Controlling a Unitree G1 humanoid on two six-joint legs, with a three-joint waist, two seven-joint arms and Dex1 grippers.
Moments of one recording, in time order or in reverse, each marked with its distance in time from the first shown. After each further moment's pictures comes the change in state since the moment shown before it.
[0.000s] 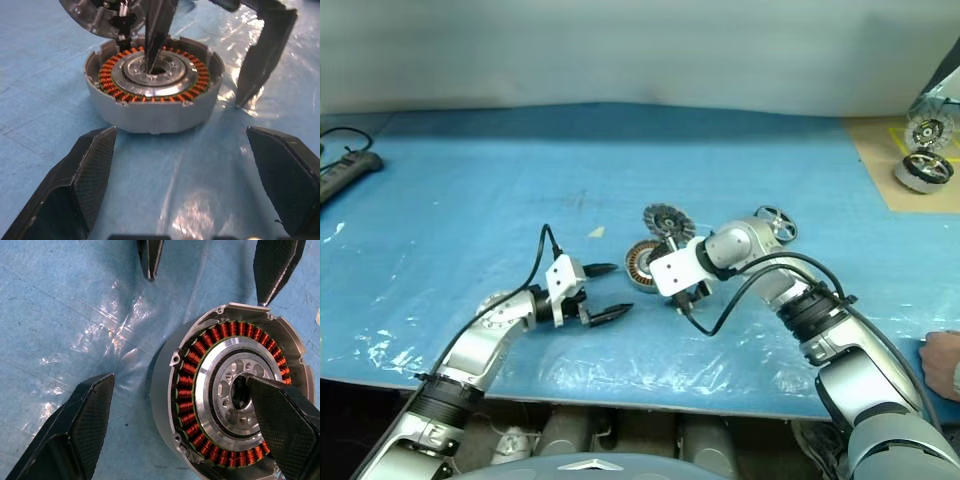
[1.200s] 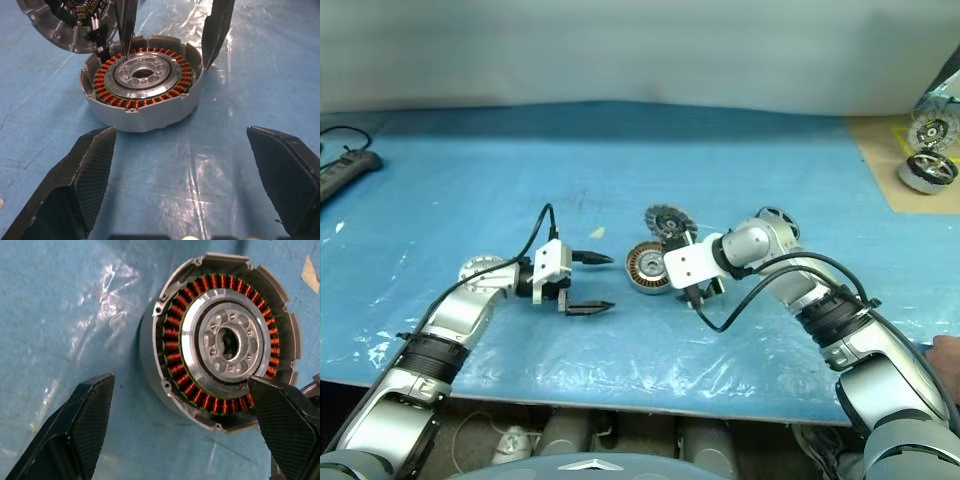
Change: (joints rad) left arm -0.191 0.147 0.006 0.204 -0.007 -0.154 -0.340; right arm 0.024 -0.091 -0.012 -0.064 0.044 0.078 -0.037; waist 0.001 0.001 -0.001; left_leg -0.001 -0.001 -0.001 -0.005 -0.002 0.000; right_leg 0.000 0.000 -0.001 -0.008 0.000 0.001
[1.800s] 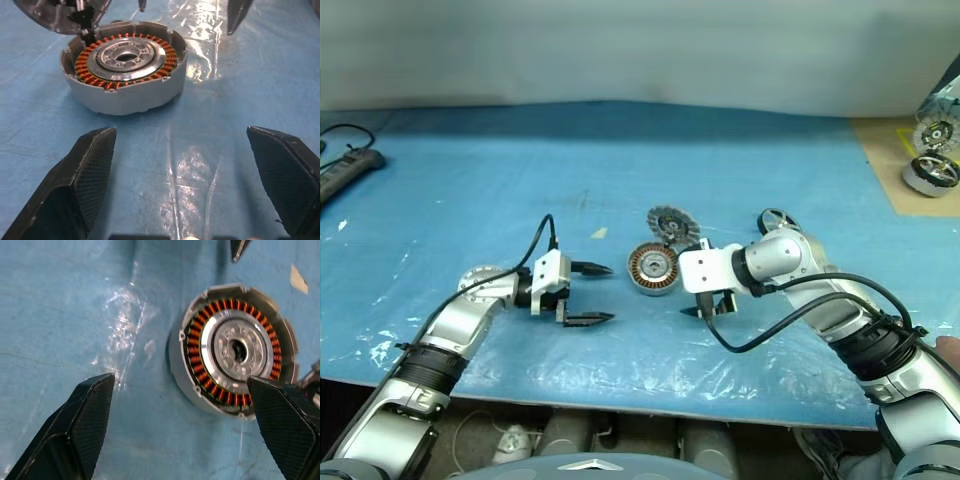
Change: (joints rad) left arm 0.023 -0.009 -0.004 -0.024 -0.006 0.025 -0.003; right arm 0.123 -0.147 -0.074 -0.330 0.196 0.283 0.011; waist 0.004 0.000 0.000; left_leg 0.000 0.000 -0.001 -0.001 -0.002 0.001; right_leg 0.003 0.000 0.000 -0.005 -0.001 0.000
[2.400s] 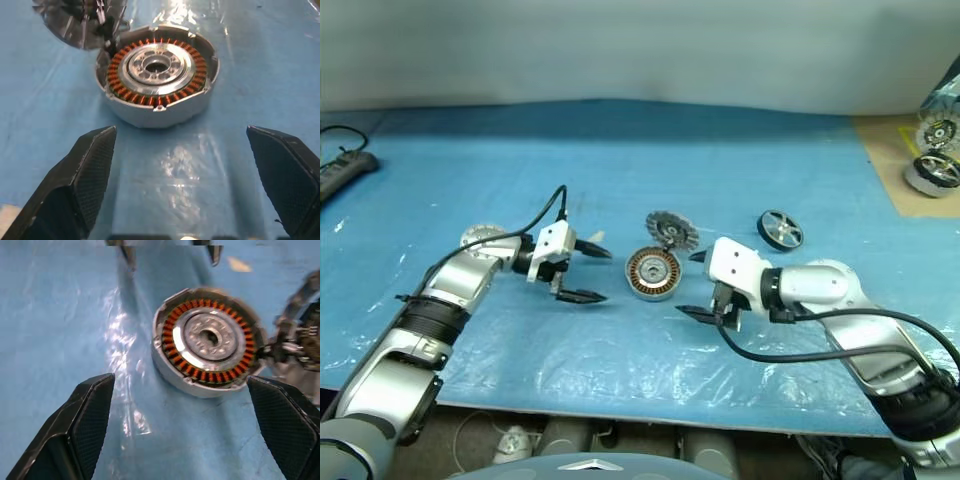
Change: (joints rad) left arm -0.197 0.026 -0.036 0.138 0.030 -0.024 -0.151; right arm 0.272 -0.049 -0.190 -0.206 0.276 0.269 -0.227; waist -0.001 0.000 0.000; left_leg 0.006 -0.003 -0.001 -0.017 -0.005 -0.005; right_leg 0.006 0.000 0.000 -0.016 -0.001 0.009
